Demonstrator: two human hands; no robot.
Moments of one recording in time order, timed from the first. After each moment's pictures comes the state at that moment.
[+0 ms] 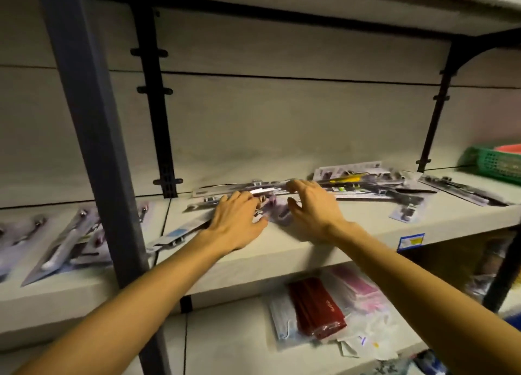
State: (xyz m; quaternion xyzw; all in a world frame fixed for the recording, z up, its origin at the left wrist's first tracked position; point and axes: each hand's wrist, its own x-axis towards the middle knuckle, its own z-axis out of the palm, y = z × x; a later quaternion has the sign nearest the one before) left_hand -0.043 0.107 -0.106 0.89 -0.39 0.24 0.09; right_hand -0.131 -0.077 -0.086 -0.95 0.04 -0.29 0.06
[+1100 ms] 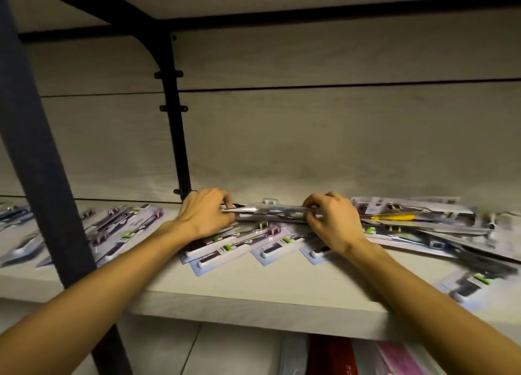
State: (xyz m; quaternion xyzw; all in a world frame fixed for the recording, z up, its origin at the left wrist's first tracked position) left_hand -0.016 0.100 -0.052 0.96 -0.16 0.23 0.08; right_hand -0.049 -0.189 -0.090 -0.92 -0.11 -0.35 0.16
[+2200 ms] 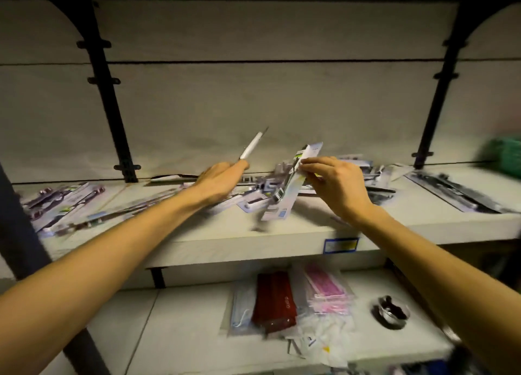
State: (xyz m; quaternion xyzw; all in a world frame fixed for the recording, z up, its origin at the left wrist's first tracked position) left_hand -0.101 -0.029 -0.042 0.91 -0.15 0.06 0.38; right_hand -0.179 -0.279 -0.072 -0.85 -0.15 -0.49 0.07
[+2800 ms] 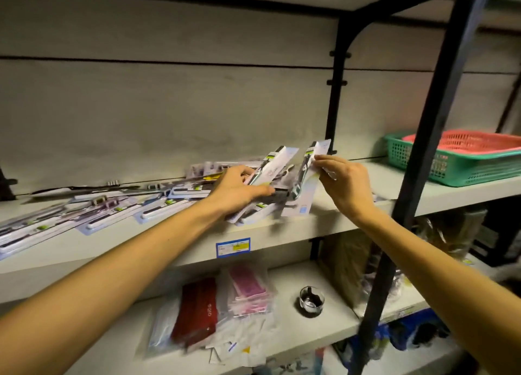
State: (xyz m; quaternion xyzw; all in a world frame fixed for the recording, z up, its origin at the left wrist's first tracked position) left_hand -0.174 -0.237 -0.061 0.80 -0.30 -0.03 0.52; right_hand -0.281 -0.464 -0.072 -0.86 0.01 -0.49 0.11
